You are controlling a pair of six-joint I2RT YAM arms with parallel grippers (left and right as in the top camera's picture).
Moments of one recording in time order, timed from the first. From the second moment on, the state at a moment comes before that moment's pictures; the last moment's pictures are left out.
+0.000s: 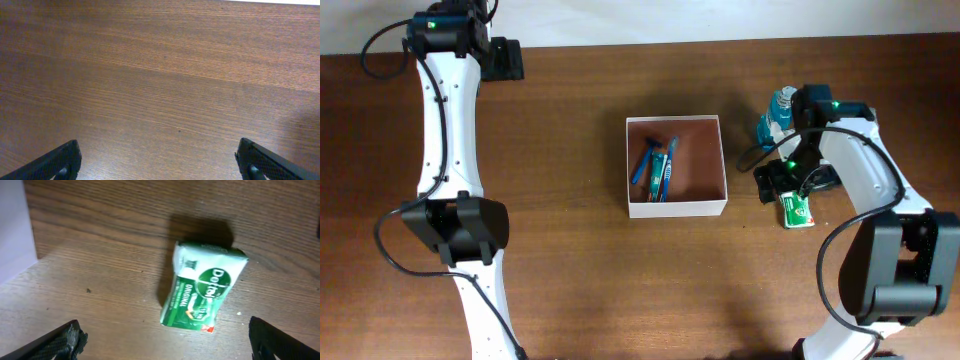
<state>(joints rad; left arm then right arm) 0.00 2.38 2.67 -1.36 -0.21 -0.07 -0.06 1.87 1.44 -1.18 0.00 -0.23</state>
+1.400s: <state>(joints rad) 0.00 2.38 2.67 -1.36 -0.21 -0.07 -0.17 1.93 1.40 -1.09 -0.02 -0.18</state>
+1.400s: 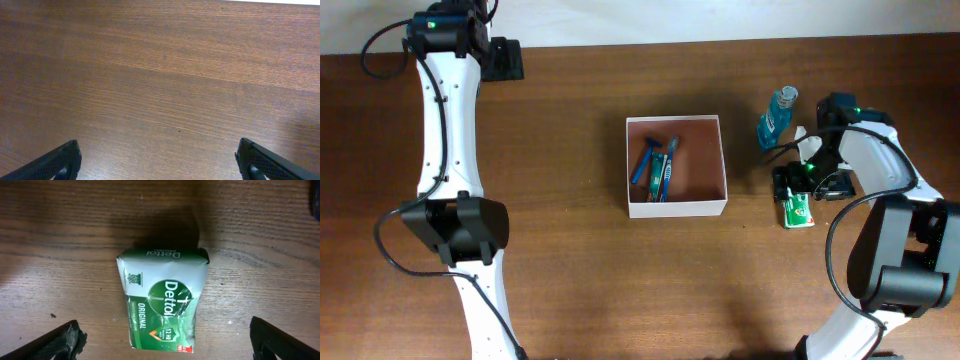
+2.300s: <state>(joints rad) 0.00 2.38 2.67 -1.36 -0.21 -0.07 -0.17 1.93 1.33 -1.05 -0.04 -0.16</state>
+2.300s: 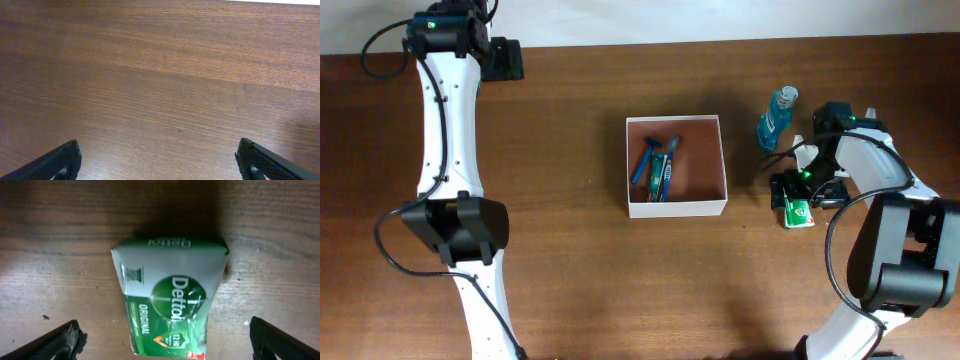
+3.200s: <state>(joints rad) 0.00 2.38 2.67 -1.36 -0.21 -0.07 -0.17 1.93 1.25 -0.95 -0.04 -0.16</state>
